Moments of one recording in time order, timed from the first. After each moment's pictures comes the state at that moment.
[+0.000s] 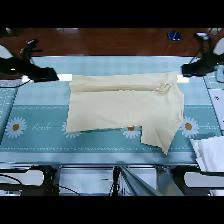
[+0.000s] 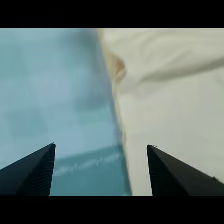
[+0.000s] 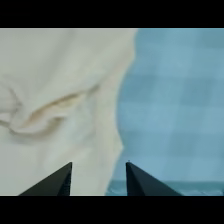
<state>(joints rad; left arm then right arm) 0.22 -1.53 1.44 1.15 -1.32 -1.17 -0.15 -1.47 1.54 -1.65 1.27 1.43</state>
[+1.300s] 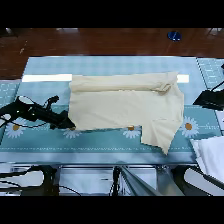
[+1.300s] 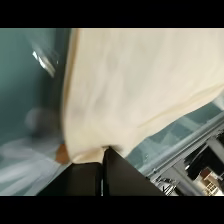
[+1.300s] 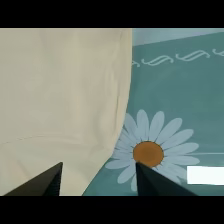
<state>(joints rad) 0.19 -1.49 0.72 0.85 -1.25 -1.19 -0.45 -1.20 1.13 -1.31 1.42 1.31</state>
